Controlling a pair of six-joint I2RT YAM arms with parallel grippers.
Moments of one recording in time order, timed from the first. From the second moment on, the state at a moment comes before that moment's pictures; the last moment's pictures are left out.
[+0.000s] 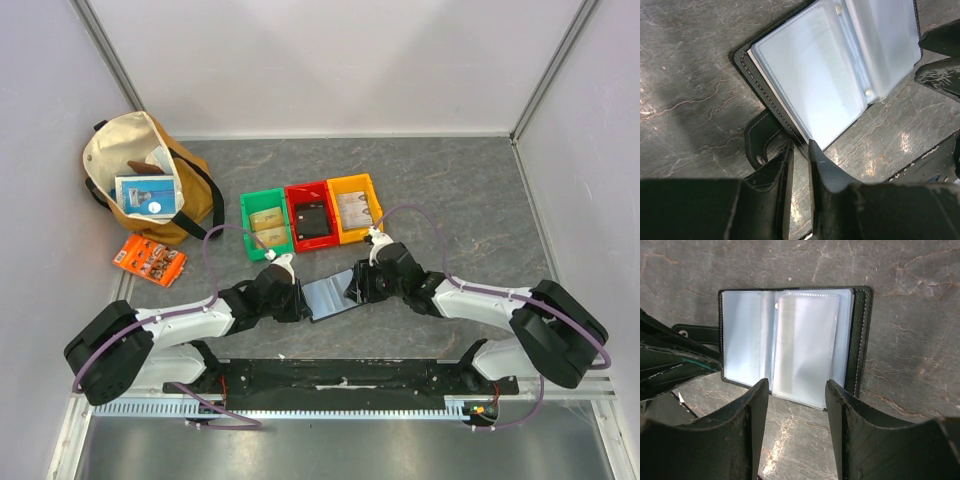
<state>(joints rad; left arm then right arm) -0.85 1.20 0.38 0.00 0.03 -0.80 0.78 1.34 0.52 0.12 -0.12 0.57</state>
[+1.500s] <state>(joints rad) -0.86 0.76 0.26 -0.07 -0.13 -0.94 0.92 1.57 0.68 0.29 -0.37 0.58</state>
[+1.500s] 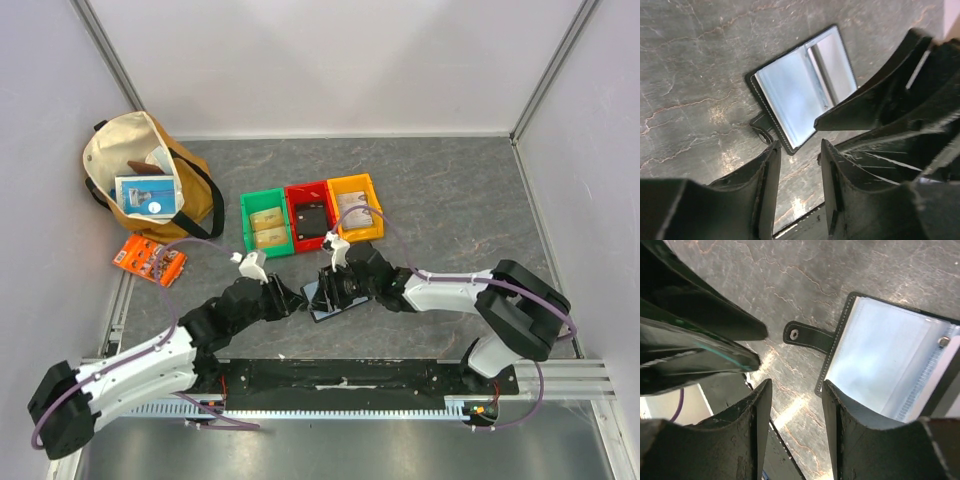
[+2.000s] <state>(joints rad) -0.86 0.99 0.38 0.04 -0.07 -0.96 0.64 1.40 0.62 0.16 -0.30 0.48</state>
